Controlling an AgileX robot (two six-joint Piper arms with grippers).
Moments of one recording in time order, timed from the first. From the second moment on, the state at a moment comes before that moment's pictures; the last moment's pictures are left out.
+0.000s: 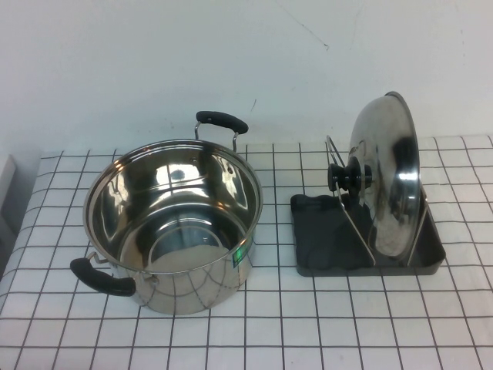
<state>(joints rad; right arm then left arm) 0.35 0.13 -0.45 -0.08 0.93 -0.25 -0.06 -0.01 0.03 -0.03 0.35 -0.11</state>
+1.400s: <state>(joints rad) 0.19 0.07 -0.13 -0.12 0.50 -0.18 -0.07 -0.01 0.02 -0.04 0.37 -0.13</state>
